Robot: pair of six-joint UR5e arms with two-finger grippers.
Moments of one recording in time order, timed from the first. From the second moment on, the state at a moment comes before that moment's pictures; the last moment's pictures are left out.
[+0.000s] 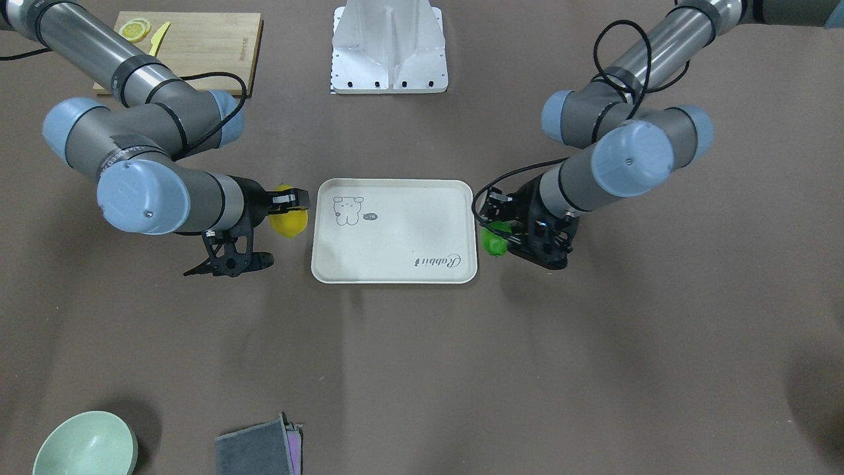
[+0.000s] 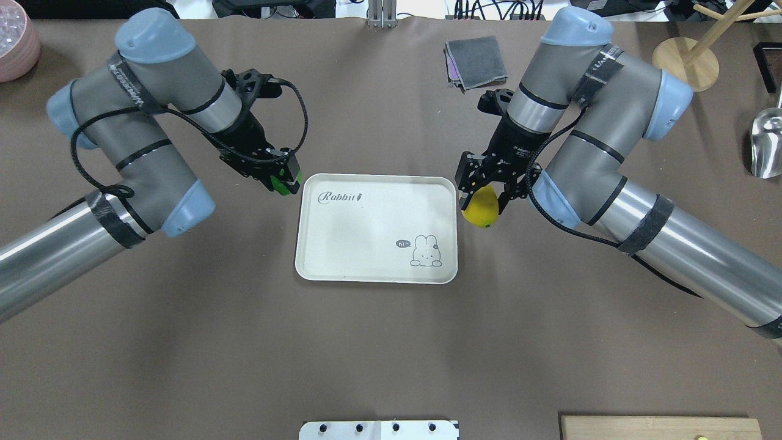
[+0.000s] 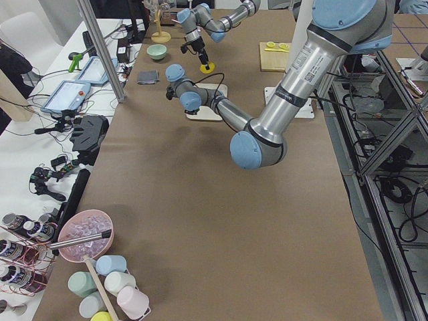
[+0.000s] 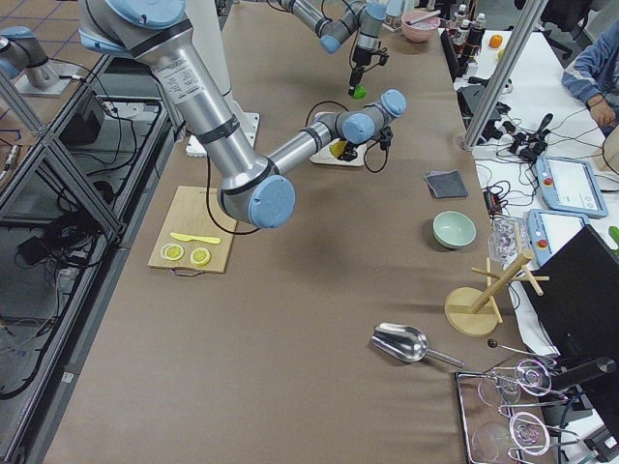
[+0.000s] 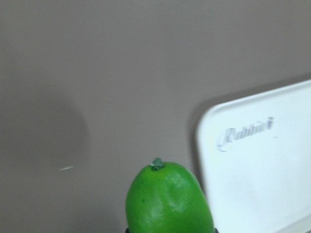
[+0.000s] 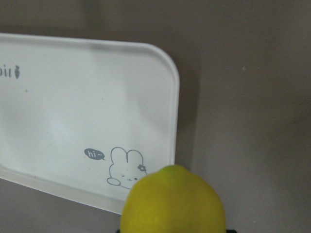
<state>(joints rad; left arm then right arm) -0.79 -2.22 -1.44 -1.93 -2.42 -0.80 0.80 -0.93 1.46 -1.60 2.63 0.79</state>
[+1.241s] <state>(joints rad) -0.68 -2.23 -1.42 -2.11 -2.27 -1.07 0.72 -0.83 1.29 -1.42 2.53 0.79</state>
